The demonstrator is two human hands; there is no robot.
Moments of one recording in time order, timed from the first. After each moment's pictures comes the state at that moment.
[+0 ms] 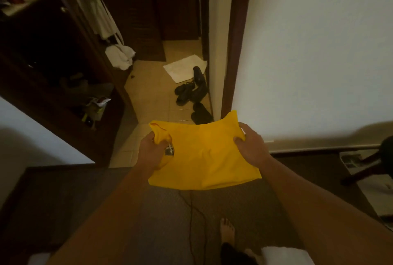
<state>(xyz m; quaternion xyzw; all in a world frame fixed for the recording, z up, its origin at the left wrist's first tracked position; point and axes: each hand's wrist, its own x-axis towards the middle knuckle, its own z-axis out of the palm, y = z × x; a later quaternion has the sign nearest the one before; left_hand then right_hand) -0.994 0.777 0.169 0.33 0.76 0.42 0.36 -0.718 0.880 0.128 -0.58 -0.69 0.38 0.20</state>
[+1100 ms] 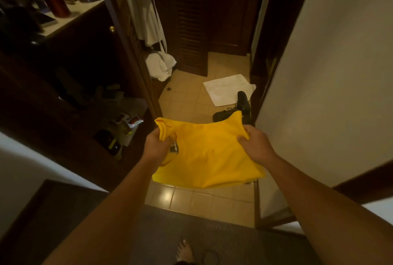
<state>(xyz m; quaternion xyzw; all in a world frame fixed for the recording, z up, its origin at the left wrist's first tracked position) -1.297 1.061 0.172 0.27 0.76 0.50 0.32 -1.050 1.213 0.154 -0.52 -0.75 0.39 0.13</state>
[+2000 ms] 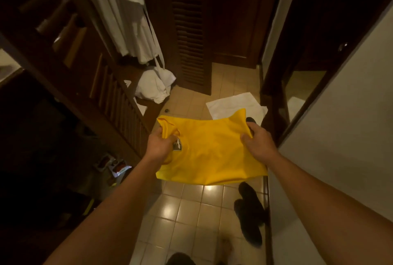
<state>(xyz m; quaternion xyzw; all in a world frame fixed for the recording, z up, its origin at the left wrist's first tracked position) -1.475 1.434 0.175 0.22 0.78 0.48 0.34 -1.225 1.583 0.163 -0.53 -0.73 0.41 0.13</state>
